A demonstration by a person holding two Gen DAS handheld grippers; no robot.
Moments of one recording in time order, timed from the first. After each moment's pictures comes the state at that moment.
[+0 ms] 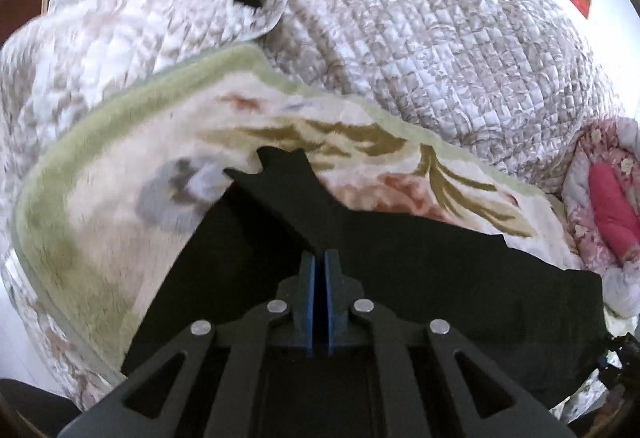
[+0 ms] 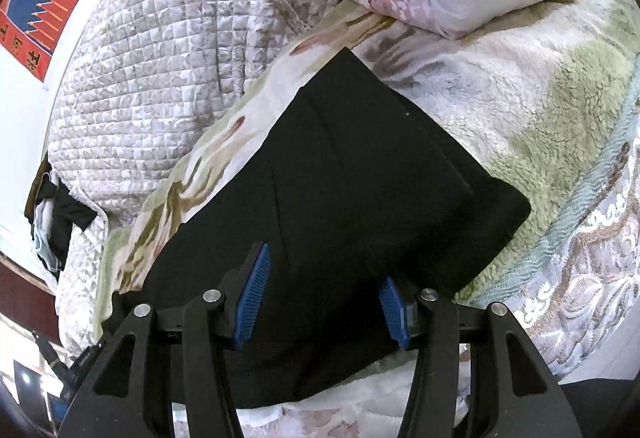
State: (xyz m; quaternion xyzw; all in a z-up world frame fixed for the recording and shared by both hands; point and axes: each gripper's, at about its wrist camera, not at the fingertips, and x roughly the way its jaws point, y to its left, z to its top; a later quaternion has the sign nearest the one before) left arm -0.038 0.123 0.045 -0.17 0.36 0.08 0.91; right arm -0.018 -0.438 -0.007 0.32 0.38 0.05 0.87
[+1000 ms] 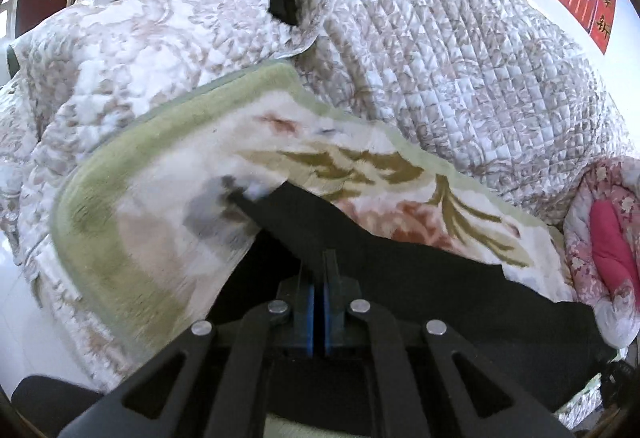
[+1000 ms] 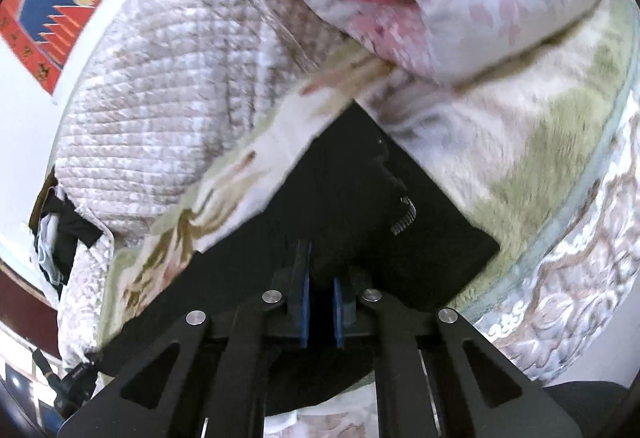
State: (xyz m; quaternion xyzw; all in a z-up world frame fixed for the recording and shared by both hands) left arm -0.067 0.148 0.072 -0.20 0.34 0.12 0.91; right arm -0.033 -0.450 0.030 0.31 0.33 0.04 0.89
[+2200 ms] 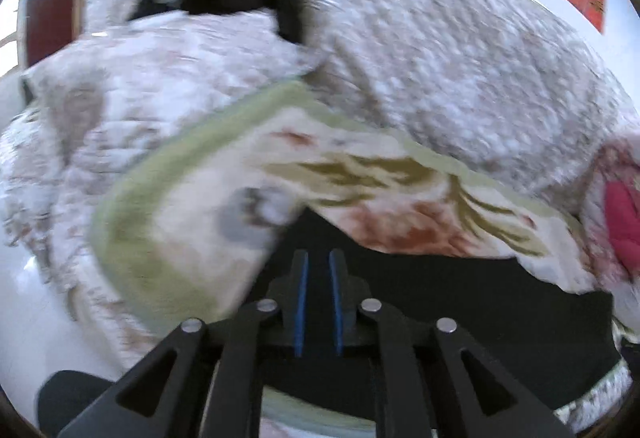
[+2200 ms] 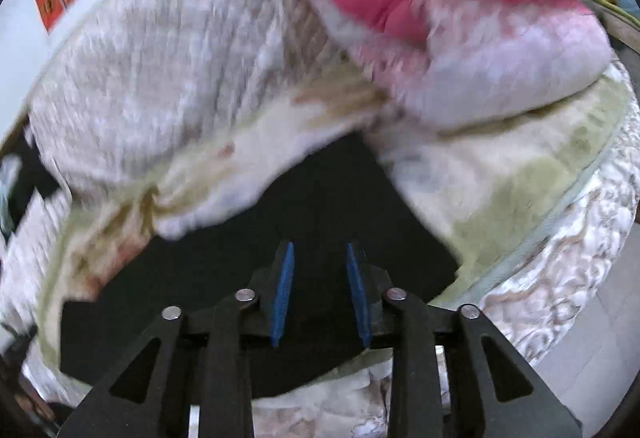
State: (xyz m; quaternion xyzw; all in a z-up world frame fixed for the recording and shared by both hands) left arm -0.078 0.126 0.079 -0.14 0.33 0.13 0.92; right arm -0.030 -0.433 0.036 0.18 0.37 -0.01 0.91
